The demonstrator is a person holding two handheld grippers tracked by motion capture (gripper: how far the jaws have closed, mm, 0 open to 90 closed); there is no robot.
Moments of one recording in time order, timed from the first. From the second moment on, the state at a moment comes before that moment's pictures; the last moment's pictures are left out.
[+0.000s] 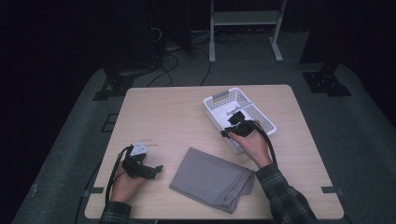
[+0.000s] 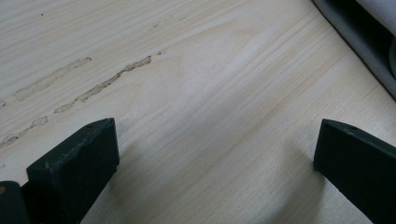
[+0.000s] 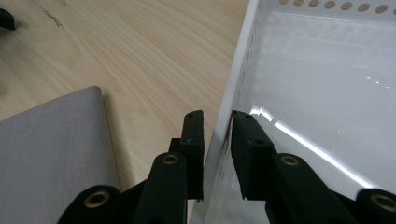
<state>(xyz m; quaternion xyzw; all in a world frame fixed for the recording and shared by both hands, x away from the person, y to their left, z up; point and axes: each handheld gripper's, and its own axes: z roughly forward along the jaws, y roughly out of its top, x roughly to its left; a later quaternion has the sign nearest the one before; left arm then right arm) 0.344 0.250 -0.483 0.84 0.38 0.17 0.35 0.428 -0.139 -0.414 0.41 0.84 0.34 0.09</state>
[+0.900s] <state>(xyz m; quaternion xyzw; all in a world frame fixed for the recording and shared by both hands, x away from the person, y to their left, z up) 0.342 0.251 -0.483 0.84 0.38 0.17 0.35 0.401 -0.172 -0.399 0.40 0.84 0.34 0.12</state>
